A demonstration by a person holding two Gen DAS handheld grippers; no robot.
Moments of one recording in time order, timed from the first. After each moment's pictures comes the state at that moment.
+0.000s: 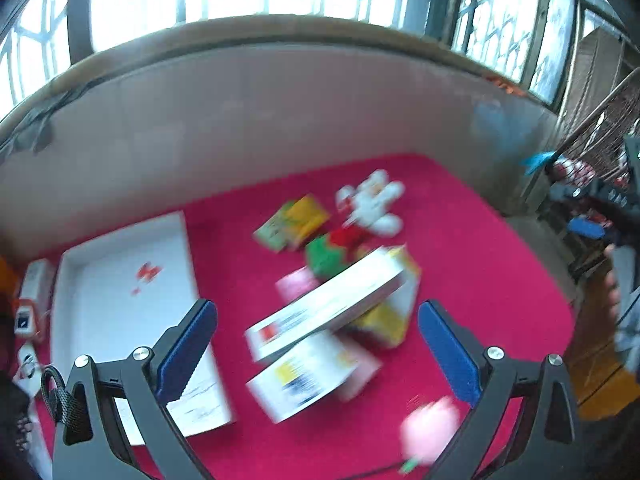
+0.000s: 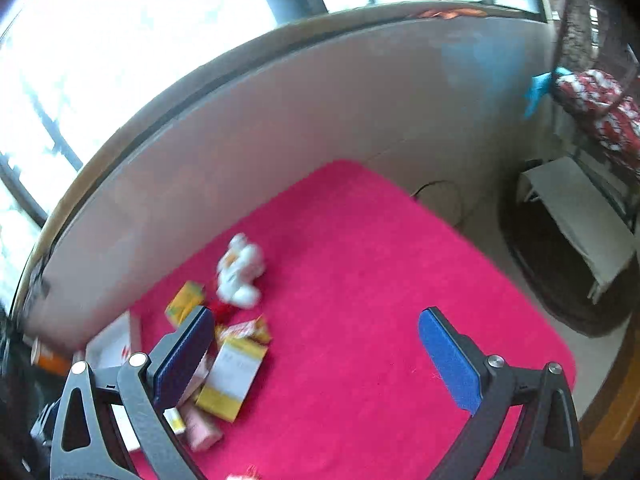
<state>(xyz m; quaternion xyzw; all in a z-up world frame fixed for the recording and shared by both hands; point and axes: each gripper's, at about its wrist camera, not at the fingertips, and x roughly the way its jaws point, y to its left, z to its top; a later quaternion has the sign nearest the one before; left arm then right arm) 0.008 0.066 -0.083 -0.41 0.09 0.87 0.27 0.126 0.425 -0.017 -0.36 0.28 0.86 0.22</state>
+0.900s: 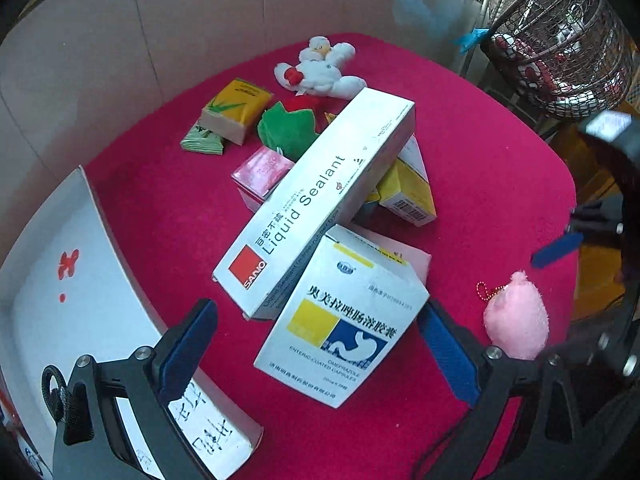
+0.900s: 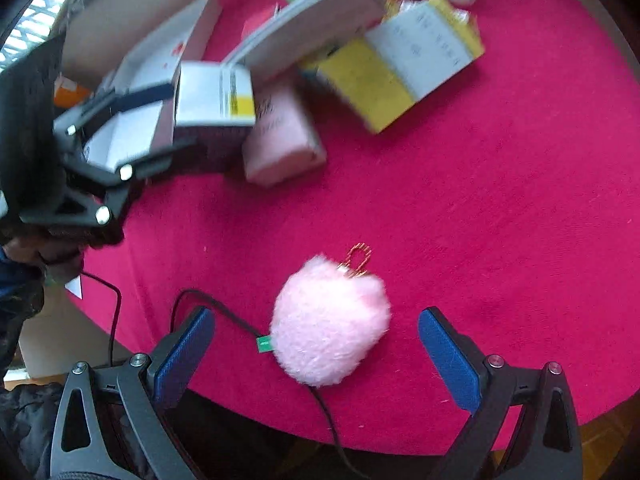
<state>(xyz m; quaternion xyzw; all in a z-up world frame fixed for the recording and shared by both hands) -0.015 0.069 -0.198 -0.46 0.24 0.72 0.46 0.095 0.230 -0.186 -0.66 0.18 0.72 -0.05</state>
